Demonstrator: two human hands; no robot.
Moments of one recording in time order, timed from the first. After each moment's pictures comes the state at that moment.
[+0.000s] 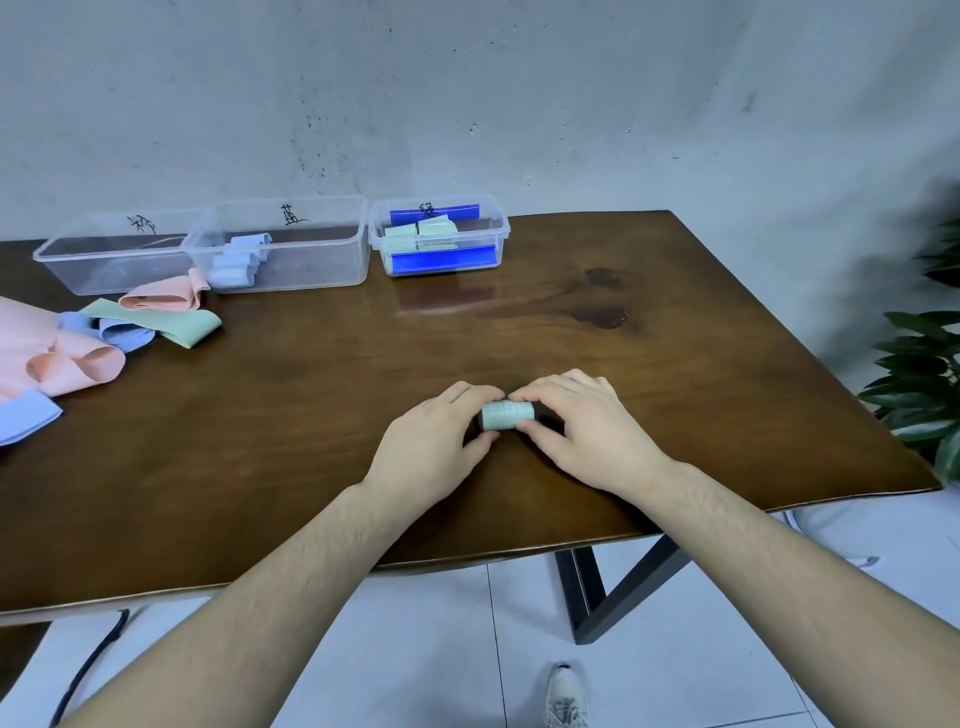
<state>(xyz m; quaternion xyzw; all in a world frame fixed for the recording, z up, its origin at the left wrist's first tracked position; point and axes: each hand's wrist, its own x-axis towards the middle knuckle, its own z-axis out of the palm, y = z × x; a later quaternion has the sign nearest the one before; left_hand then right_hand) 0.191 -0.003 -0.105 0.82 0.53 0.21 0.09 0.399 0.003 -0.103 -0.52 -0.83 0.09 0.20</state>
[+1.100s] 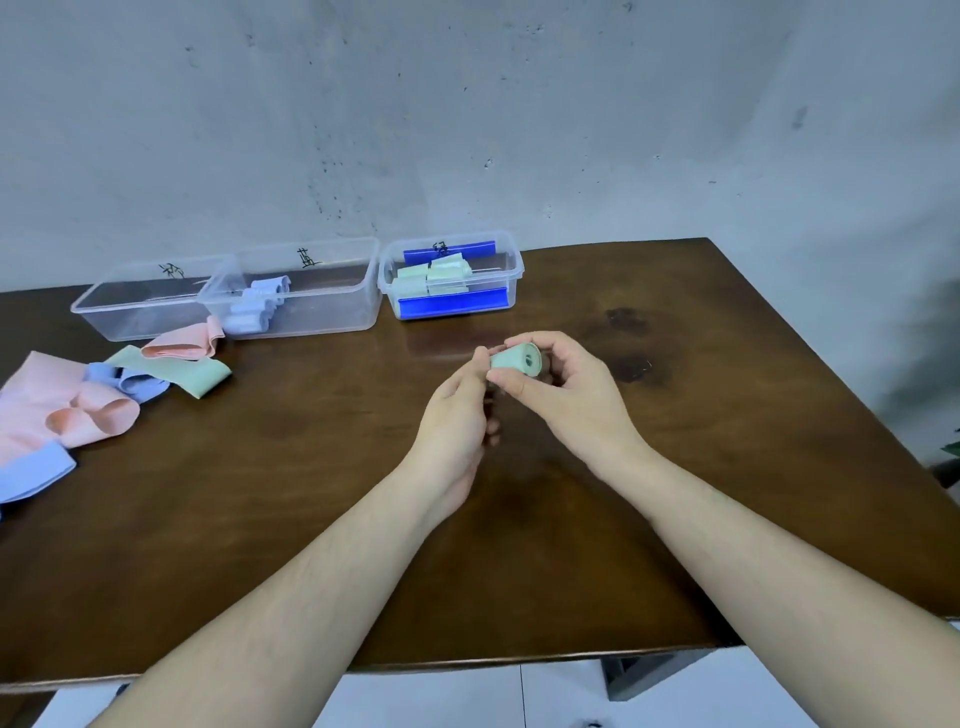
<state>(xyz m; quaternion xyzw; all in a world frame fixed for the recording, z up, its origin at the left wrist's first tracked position) 0.251 0.055 -0.051 0.37 0.56 0.48 0.57 0.383 0.069 -0.053 -0.46 -0.62 0.42 0.48</state>
